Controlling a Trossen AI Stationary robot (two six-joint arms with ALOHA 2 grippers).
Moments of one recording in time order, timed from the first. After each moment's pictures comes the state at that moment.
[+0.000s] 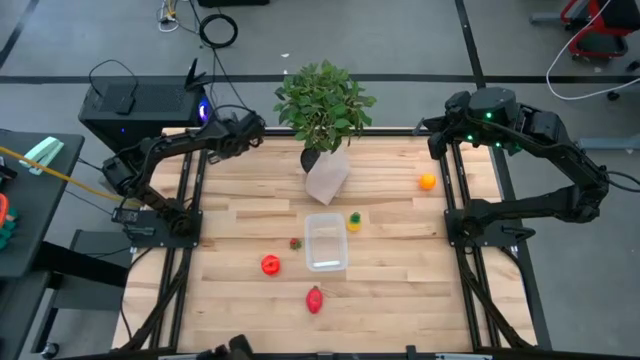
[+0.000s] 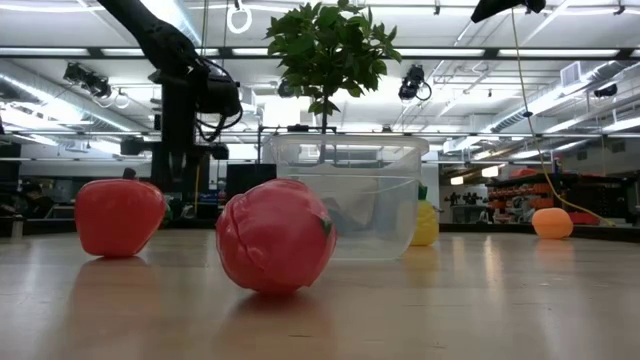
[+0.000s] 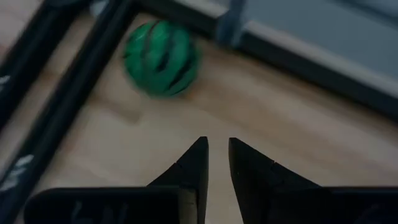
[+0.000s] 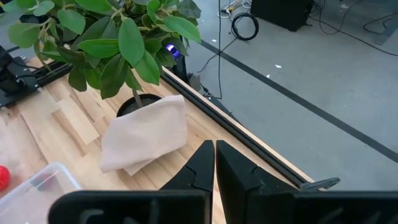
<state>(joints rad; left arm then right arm) 0.75 1.54 0.96 -0.70 -0.53 -1.21 -0.44 0.96 1.47 -1.11 0.25 0.23</state>
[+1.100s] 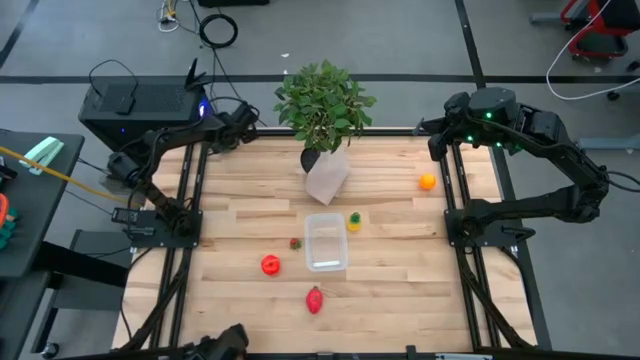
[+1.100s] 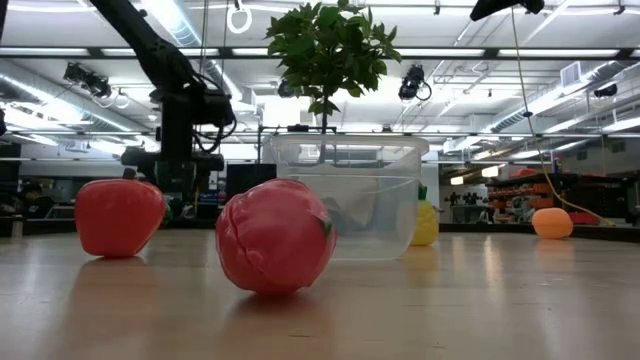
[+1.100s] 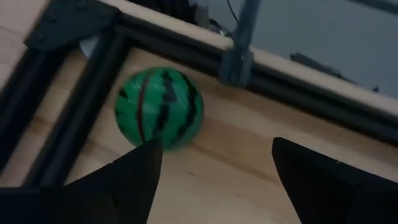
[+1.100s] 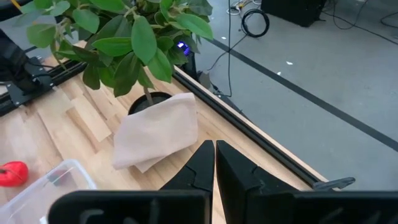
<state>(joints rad) 0.88 1.61 0.96 -0.60 -0.49 -1.00 -0.44 0.96 1.47 -1.11 0.21 0.24</state>
